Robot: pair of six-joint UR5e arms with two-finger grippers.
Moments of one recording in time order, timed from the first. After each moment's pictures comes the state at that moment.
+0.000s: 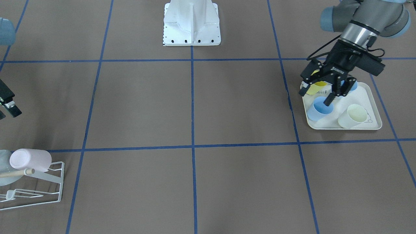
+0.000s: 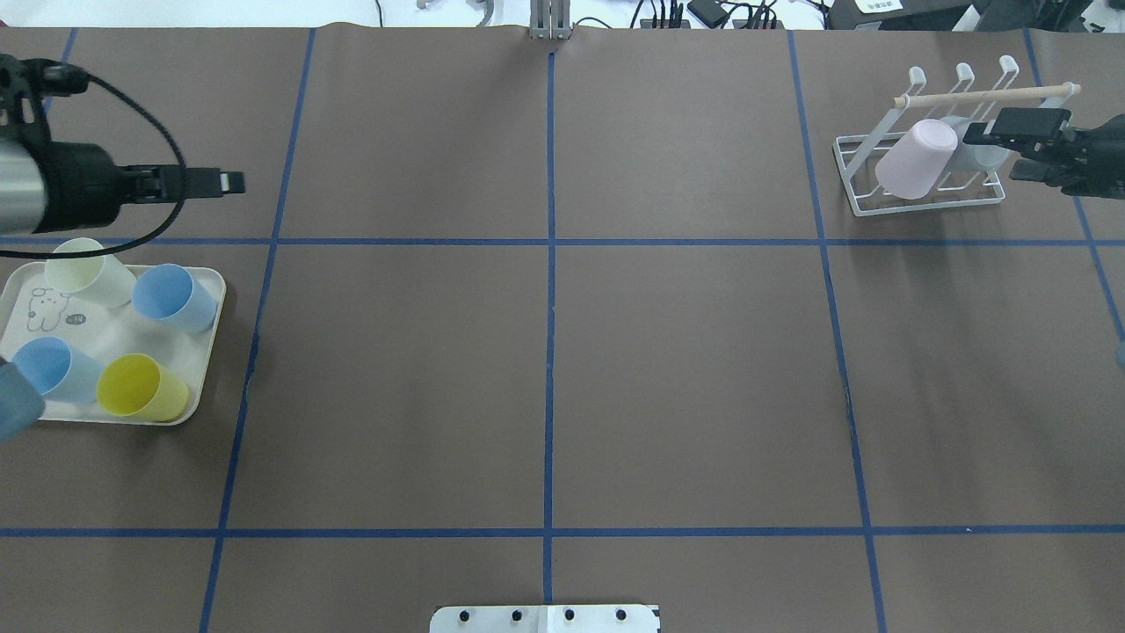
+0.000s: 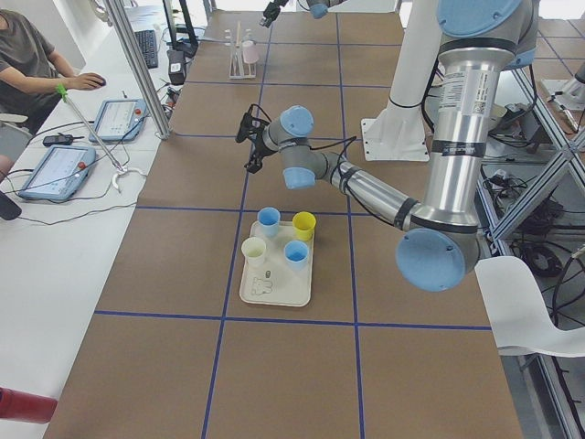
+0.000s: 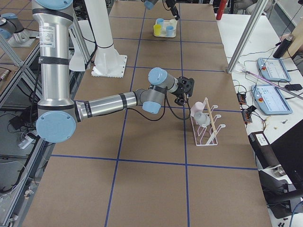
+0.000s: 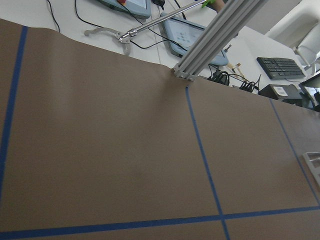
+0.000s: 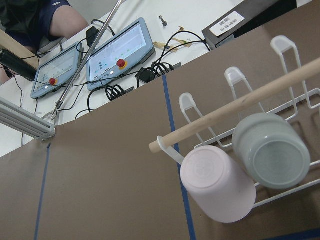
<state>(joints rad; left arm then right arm) -0.93 -1.60 -1.90 -2.45 -1.88 -0.94 1.11 -1.59 1.80 -0.55 2.01 1.40</state>
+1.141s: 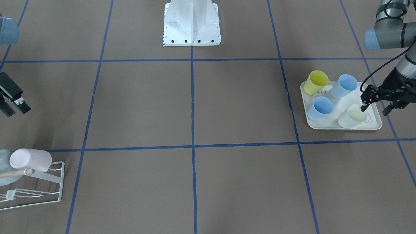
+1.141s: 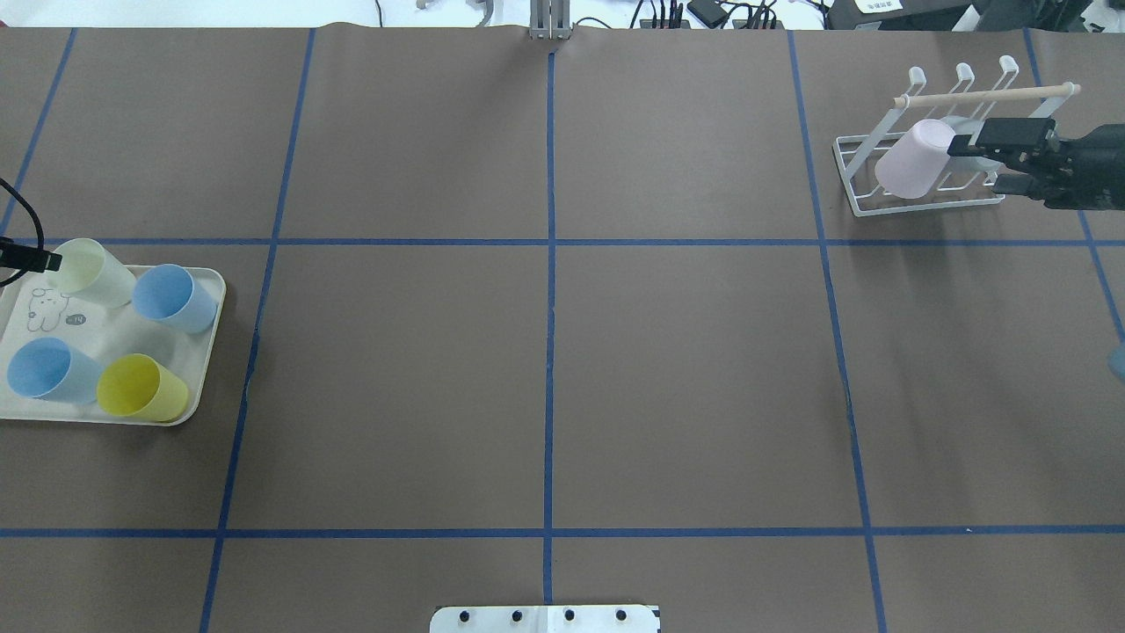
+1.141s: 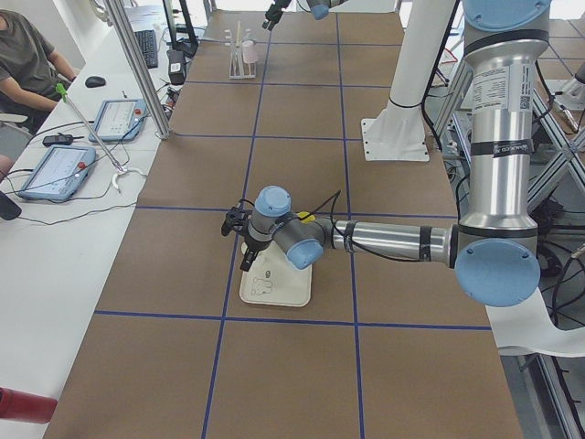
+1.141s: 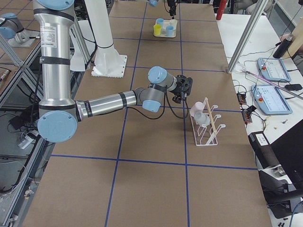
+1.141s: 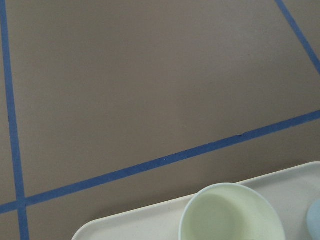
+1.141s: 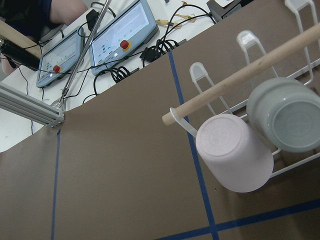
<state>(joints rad) -1.12 -1.52 -1.59 -2.33 -2.11 -0.53 1.10 -1.59 1.81 -0.55 2.04 1.42</state>
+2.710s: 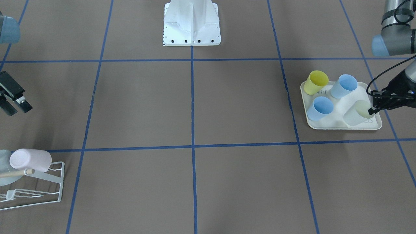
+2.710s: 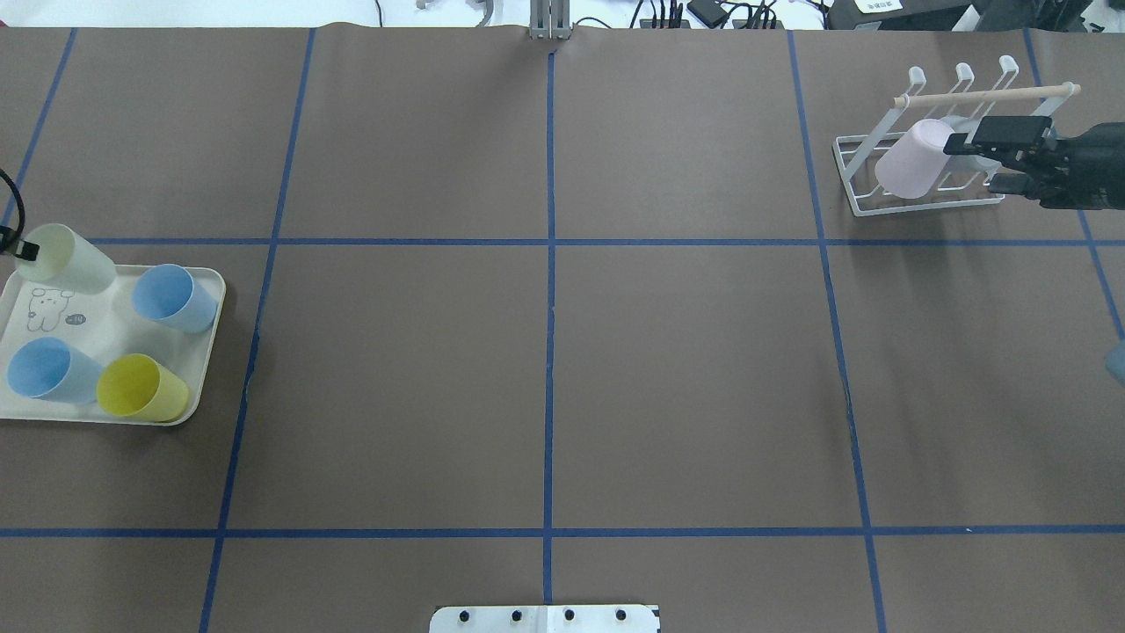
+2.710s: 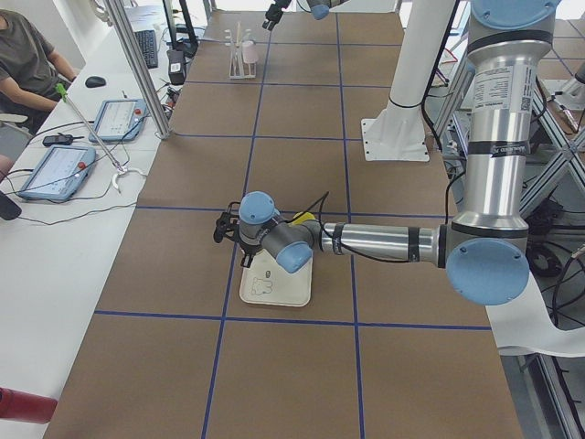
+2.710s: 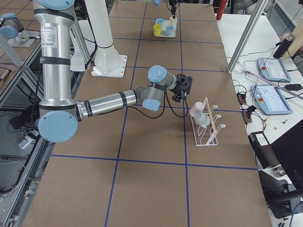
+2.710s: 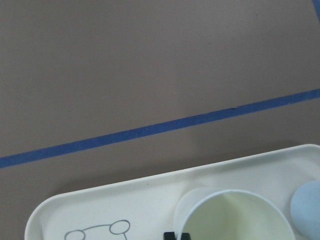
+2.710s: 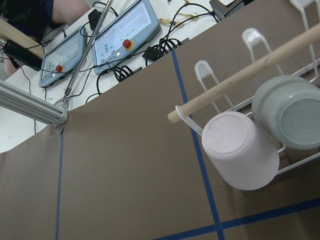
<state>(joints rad) -1.23 -1.57 -1.54 -2.29 -2.30 -0.54 1.09 -1.58 1.82 -0.55 2.03 1.46</state>
